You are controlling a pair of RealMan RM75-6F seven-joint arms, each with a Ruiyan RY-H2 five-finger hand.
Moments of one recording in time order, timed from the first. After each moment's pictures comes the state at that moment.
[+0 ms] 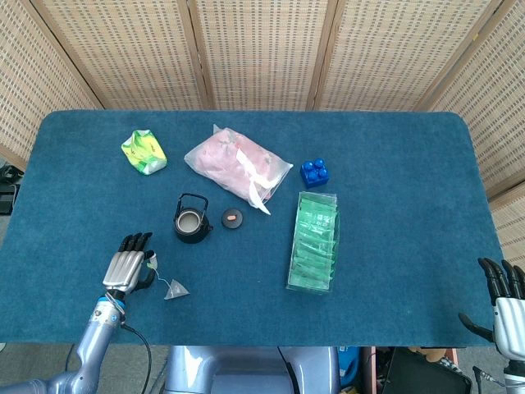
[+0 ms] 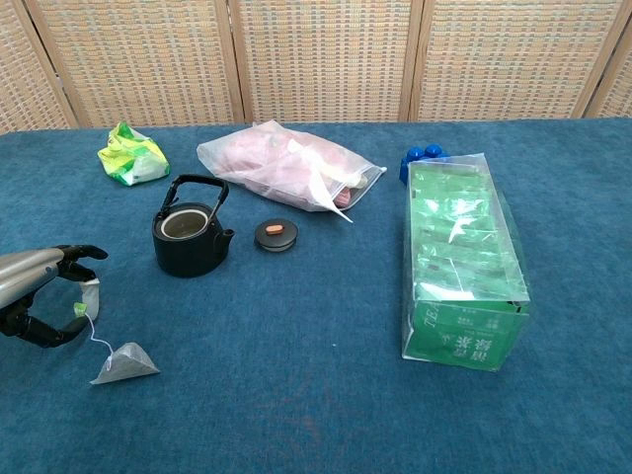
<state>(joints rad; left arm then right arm) -0.40 -1.61 -0.08 -1.45 1.11 1.11 0.36 -0.05 -1.23 0.05 -1.43 -1.52 1.60 0.07</state>
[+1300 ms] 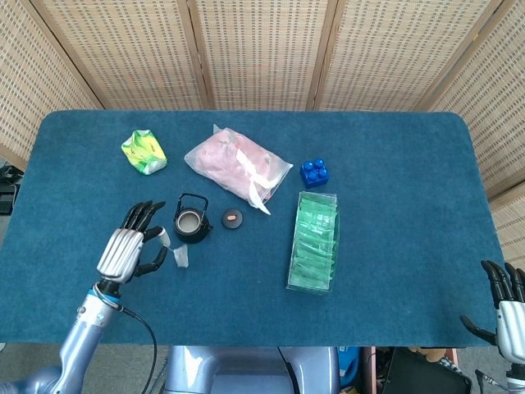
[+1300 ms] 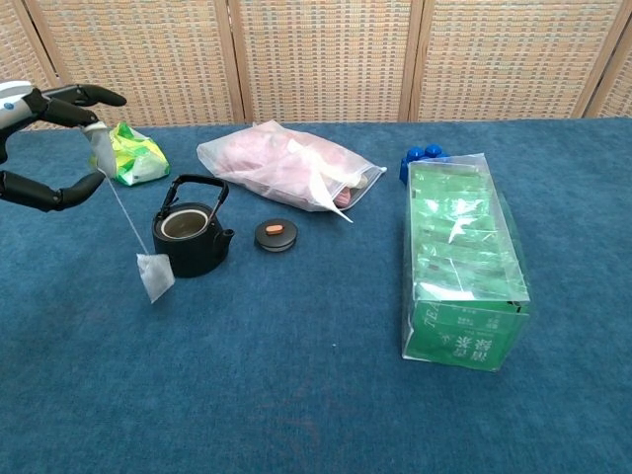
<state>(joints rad) -0.41 -1.42 -0.15 -1.75 1.41 1.27 0.14 -0.07 -1.23 0.05 -1.41 -1.53 1.62 0.10</state>
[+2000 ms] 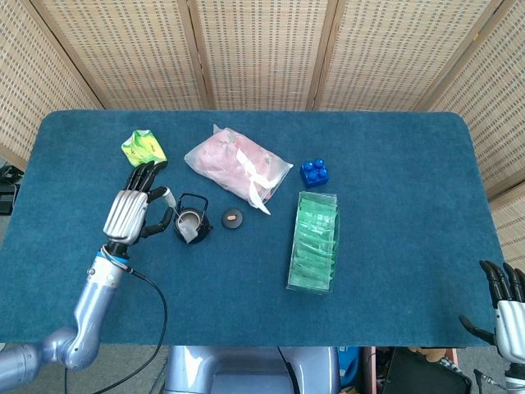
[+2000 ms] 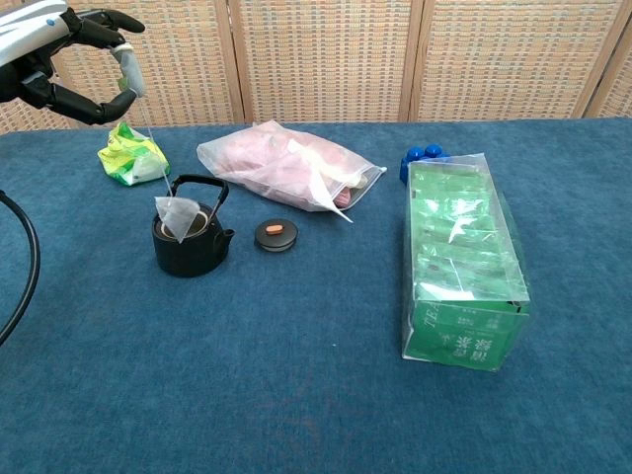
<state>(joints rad) -0.55 -1.46 -0.32 -1.64 1.28 1.20 0.13 -0.07 -1.23 0.05 -1.42 -1.52 1.61 0.10</state>
